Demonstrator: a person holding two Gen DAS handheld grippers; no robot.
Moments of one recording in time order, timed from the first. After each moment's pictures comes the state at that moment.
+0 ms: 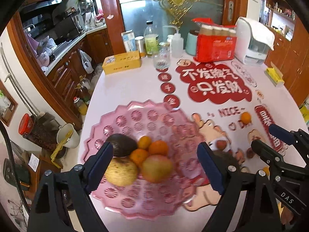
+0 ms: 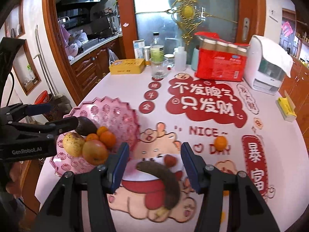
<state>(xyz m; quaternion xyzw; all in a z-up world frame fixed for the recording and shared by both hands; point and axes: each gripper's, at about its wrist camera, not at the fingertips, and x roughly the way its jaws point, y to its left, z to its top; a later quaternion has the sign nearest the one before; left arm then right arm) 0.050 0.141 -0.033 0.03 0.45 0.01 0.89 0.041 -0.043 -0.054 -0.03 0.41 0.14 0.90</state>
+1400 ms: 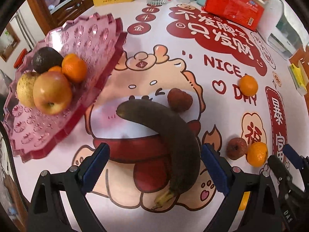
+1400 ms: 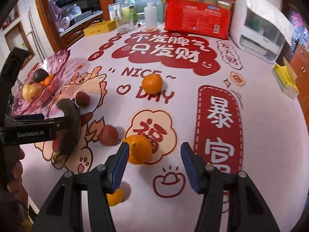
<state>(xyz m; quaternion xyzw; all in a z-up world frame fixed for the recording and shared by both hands) 0.069 -0.009 -0.197 -0.10 0.58 0.11 0.80 0.064 -0.213 -0.169 -0.07 0.50 0.16 0.85</state>
